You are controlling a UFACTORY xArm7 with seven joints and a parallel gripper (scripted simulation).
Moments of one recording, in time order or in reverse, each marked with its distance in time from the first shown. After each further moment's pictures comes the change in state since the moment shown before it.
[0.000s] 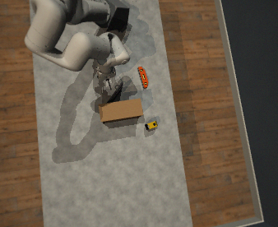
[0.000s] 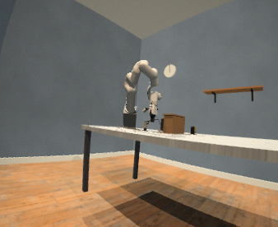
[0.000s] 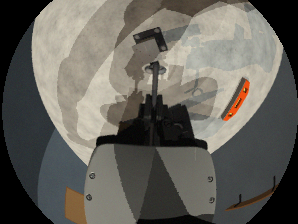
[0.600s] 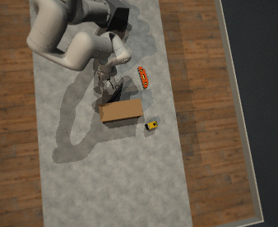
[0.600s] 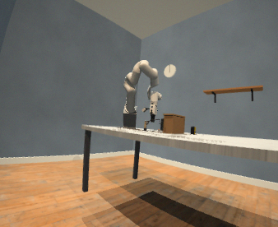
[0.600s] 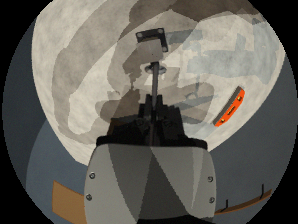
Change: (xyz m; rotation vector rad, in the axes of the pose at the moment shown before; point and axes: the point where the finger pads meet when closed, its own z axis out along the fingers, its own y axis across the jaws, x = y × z) arm 0.000 0.006 0.000 0.000 0.000 -0.126
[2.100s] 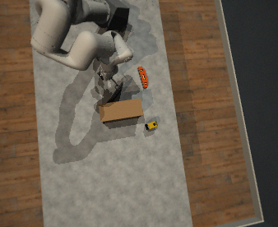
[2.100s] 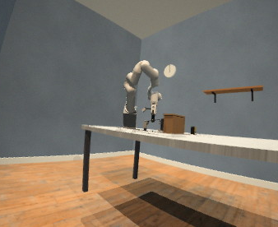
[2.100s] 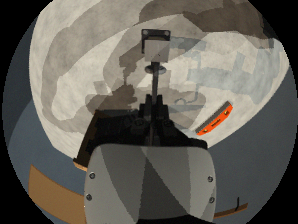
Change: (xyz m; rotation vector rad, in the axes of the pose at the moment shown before) arm 0.001 0.011 0.000 0.000 0.001 -0.247
